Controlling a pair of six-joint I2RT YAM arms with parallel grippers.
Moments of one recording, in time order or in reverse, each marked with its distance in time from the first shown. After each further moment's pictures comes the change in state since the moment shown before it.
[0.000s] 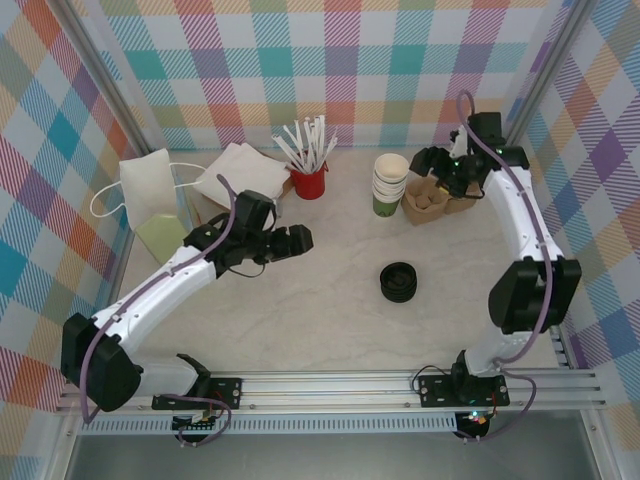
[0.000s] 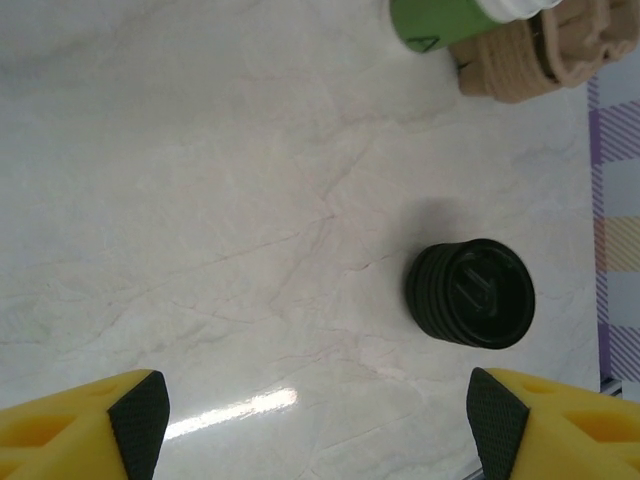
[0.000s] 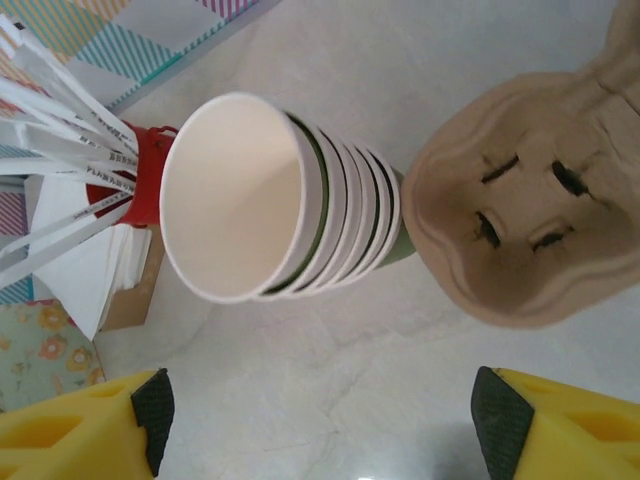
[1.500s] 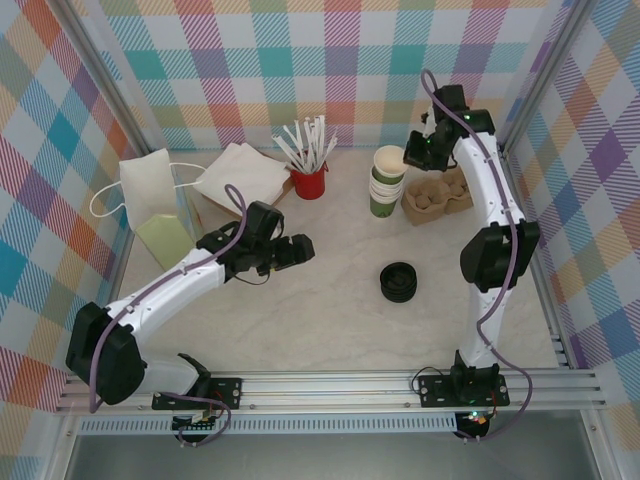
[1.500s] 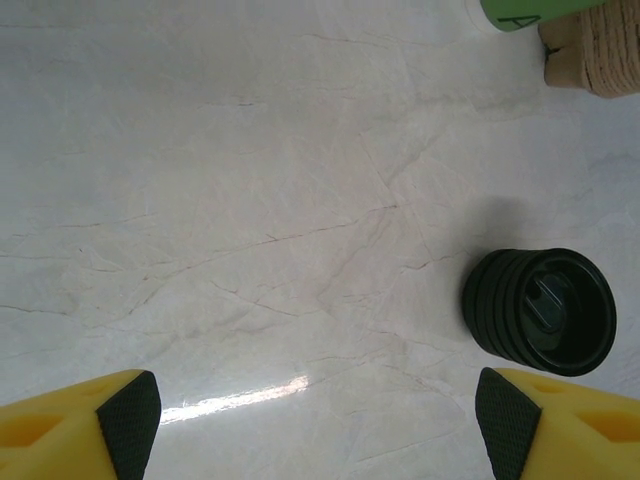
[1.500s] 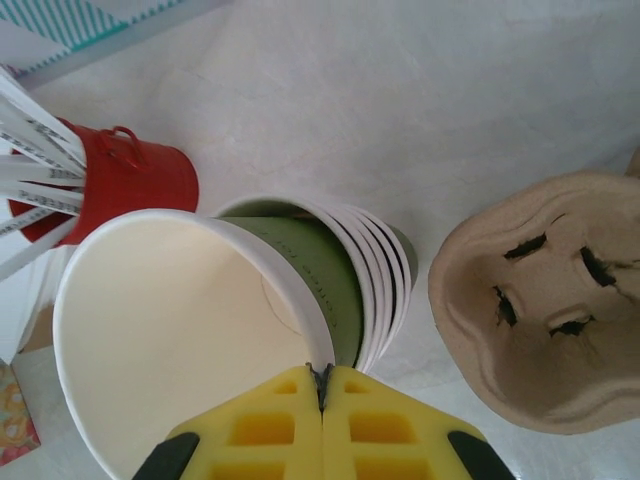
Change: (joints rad) left arm -0.018 0.026 -0.062 0.023 -0.065 -0.063; right arm 0.101 0.349 0.544 -0.291 0.157 -0.080
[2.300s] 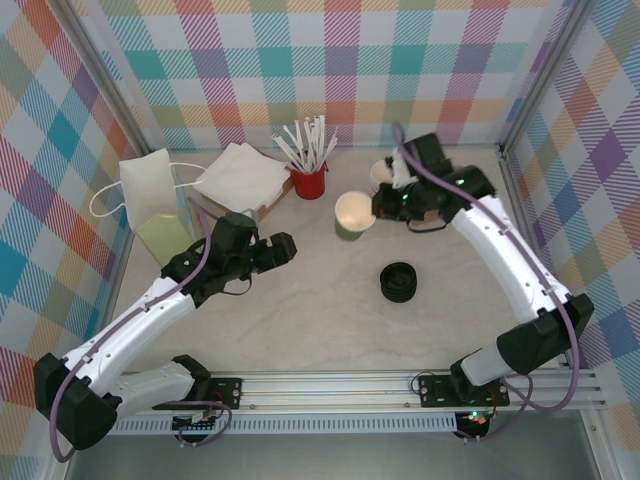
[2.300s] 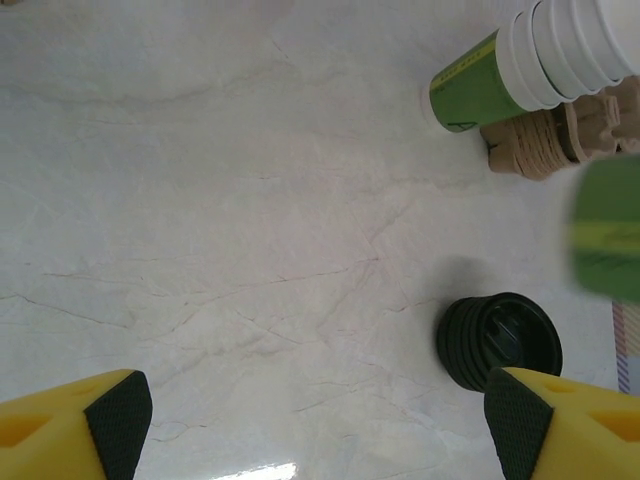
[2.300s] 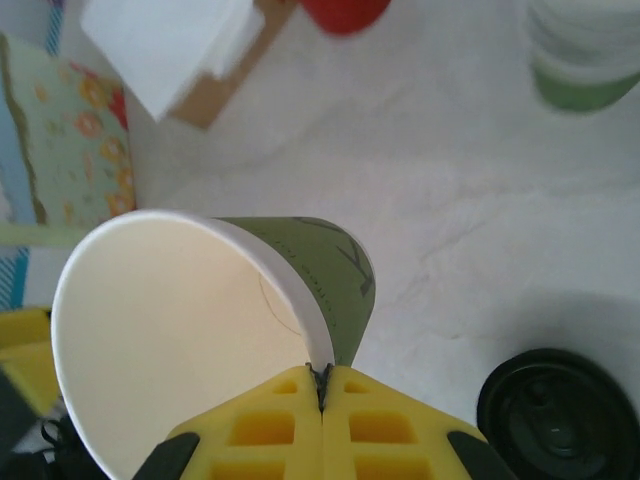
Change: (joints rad) left arm 0.000 -0.271 -0.093 -0.001 -0.135 -0.031; right arm 0.352 -0.590 -0.676 0.163 -0.004 0.083
